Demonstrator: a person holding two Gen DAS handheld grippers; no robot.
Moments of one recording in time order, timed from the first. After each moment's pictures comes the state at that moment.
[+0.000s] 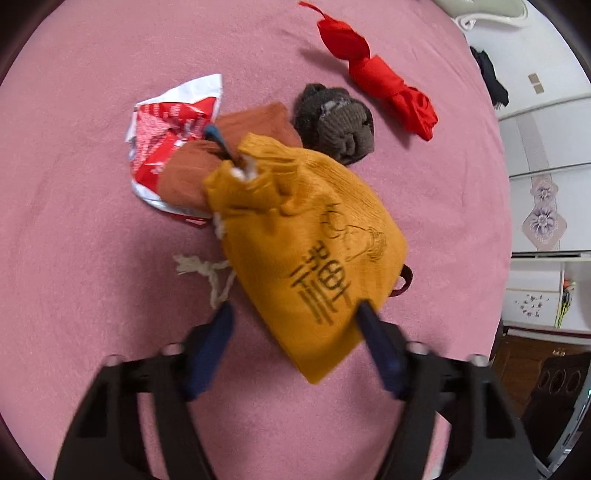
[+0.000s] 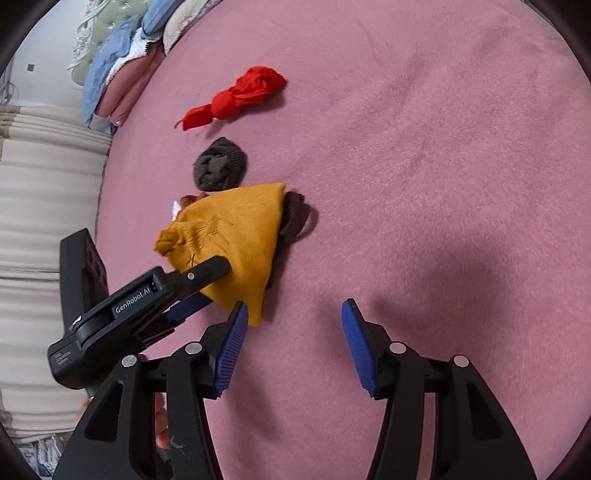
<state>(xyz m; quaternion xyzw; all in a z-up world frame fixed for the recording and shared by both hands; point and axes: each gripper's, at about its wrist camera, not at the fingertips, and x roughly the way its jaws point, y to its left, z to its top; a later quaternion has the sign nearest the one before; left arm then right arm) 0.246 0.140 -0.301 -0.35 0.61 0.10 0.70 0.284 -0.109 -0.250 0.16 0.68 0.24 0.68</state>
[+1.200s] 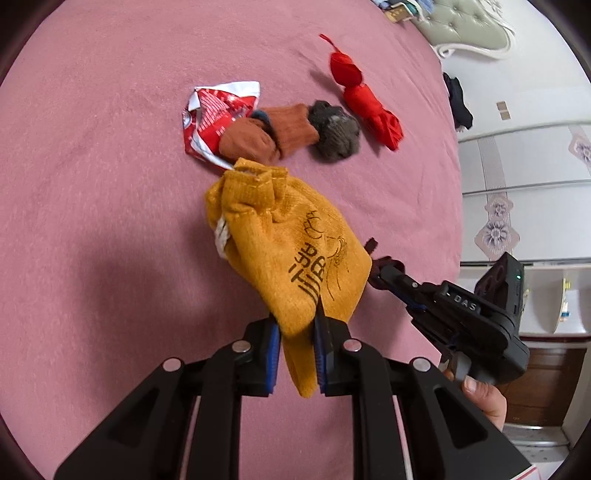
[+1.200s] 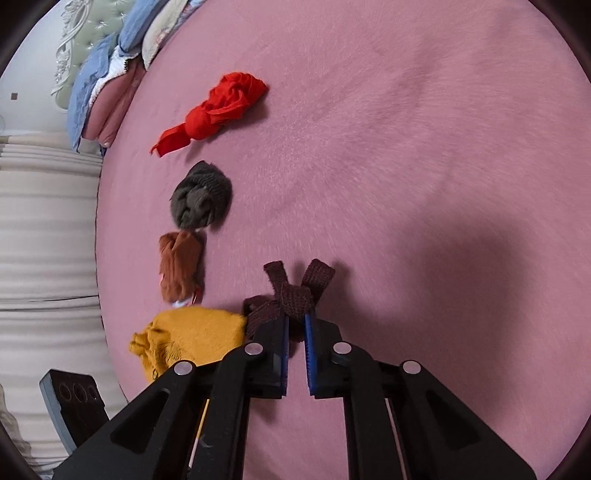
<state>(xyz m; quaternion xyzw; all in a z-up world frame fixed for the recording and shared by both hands) 0.173 0.165 -0.274 -0.43 0.55 0.04 0.71 0.307 -0.102 -0.269 0.20 0.68 0.21 0.67</state>
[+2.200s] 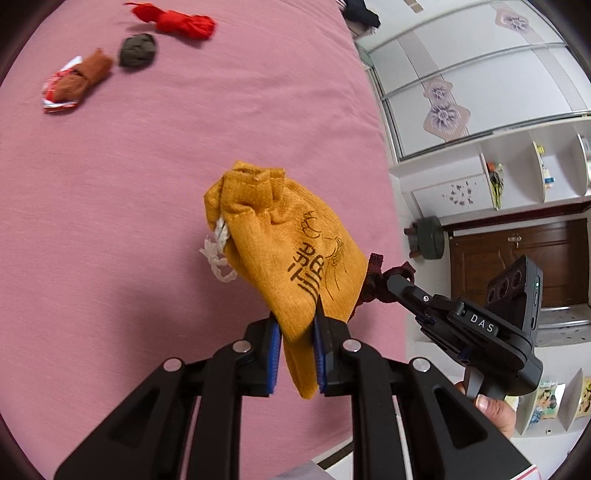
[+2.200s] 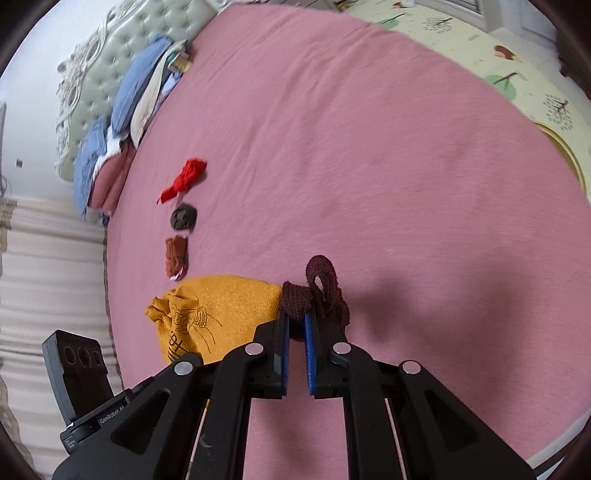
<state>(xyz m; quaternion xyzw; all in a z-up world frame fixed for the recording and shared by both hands) 0.130 -0.043 -0.199 -0.31 0.60 -0.12 0.72 0.160 -0.310 -0.176 0.29 0.61 0.12 0.73</state>
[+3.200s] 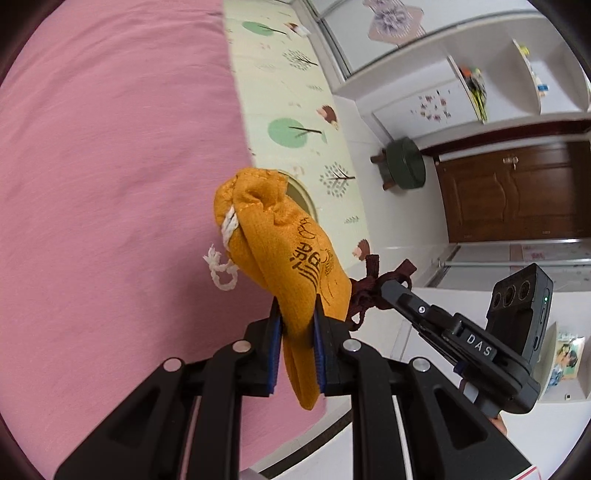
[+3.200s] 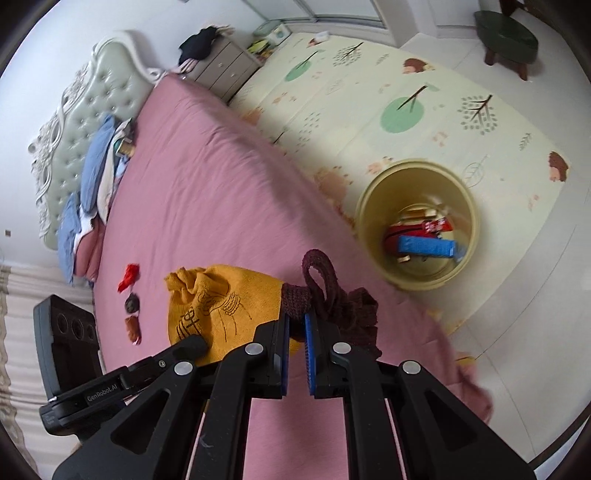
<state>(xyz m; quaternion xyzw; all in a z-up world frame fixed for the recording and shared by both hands) 0.214 -0.411 -0.211 -0.22 0.66 -0.21 0.68 0.168 -0.633 -0.181 0.33 0.57 0.04 0.75</state>
